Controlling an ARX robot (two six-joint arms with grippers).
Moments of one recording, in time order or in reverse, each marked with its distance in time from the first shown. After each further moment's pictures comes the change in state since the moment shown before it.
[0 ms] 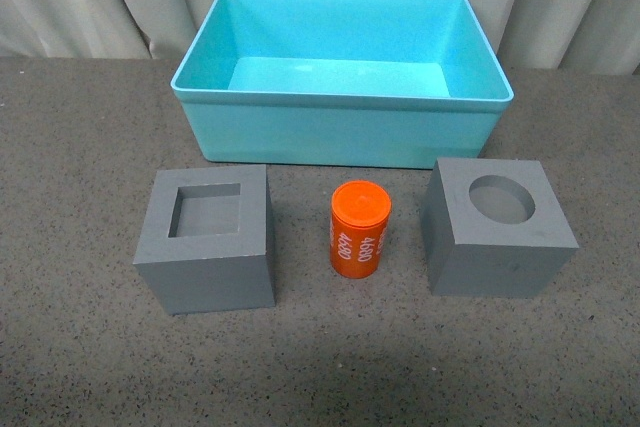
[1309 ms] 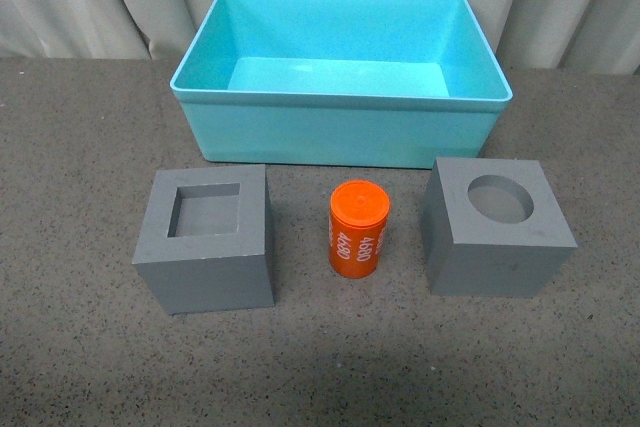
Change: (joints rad) left arm 0.000 0.000 0.000 0.000 0.000 0.000; right arm 0.113 0.206 0.024 0.103 0.229 -0.294
